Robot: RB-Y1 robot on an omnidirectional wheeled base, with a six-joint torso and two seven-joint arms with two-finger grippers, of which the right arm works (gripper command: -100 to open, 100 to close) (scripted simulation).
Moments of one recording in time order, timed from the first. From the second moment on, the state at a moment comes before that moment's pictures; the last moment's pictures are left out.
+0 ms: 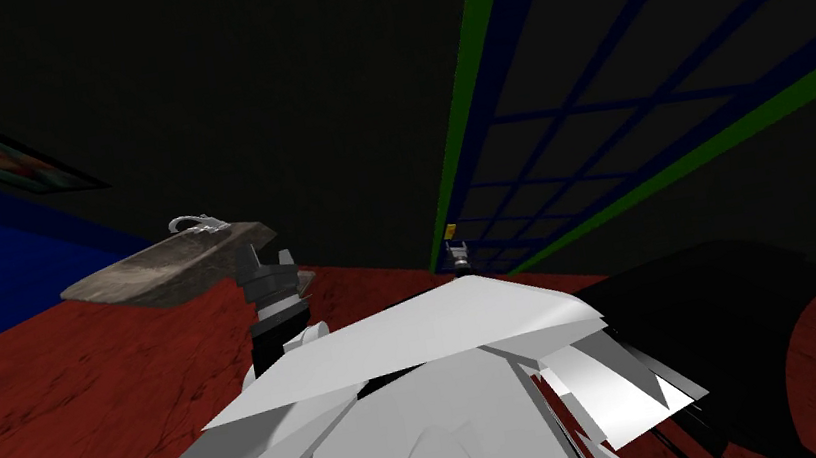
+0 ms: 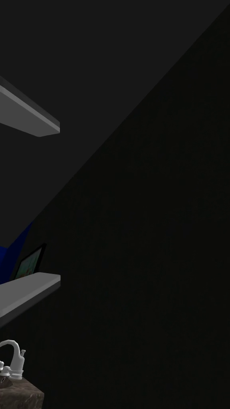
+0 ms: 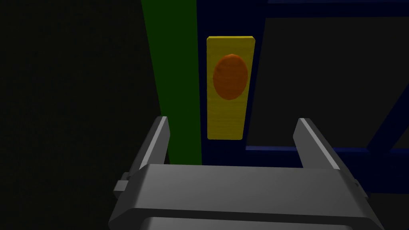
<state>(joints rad) 0.09 -0.29 0.30 -0.84 -0.89 -0.94 -1.24</state>
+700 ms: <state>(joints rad) 0.14 -0.38 0.28 -0.80 -0.91 -0.97 -1.35</state>
